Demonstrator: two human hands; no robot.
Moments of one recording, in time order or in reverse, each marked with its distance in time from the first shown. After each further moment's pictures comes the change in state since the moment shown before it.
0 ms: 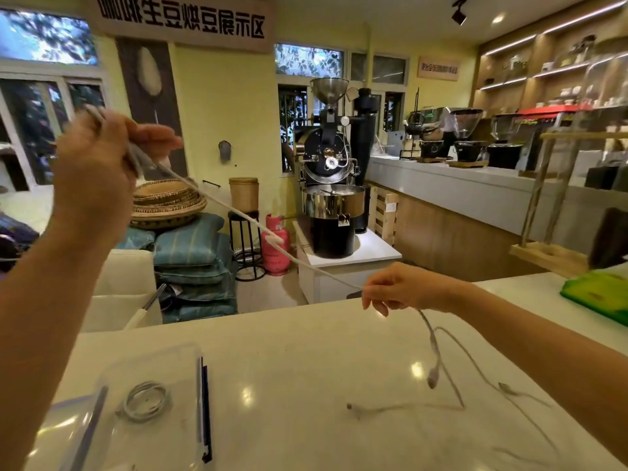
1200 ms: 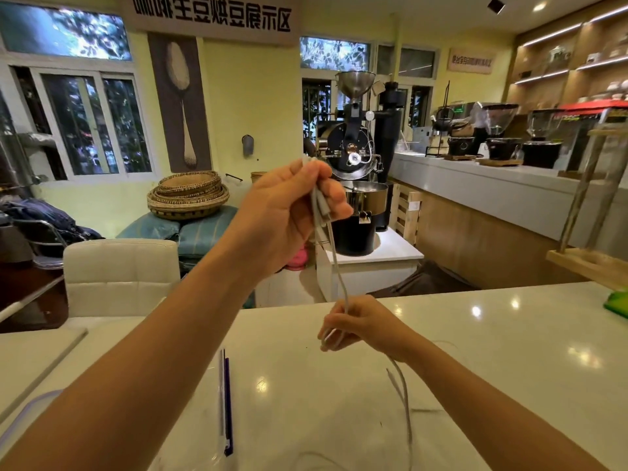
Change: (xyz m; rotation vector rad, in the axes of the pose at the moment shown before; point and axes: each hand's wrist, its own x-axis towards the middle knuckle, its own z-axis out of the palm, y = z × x) left_hand -0.071 0.024 0.091 -0.801 -0.633 -0.321; right_hand 0.045 -0.004 0.090 0.457 0.038 -0.187
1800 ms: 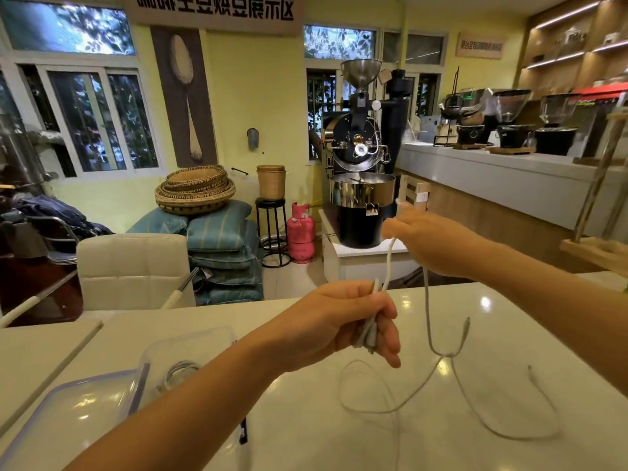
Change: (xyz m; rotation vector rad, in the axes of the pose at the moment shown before) left_hand -0.055 -0.060 0.010 0.137 -0.254 -0.532; right_hand -0.004 -0.078 -0.076 -1.504 0.170 -0.203
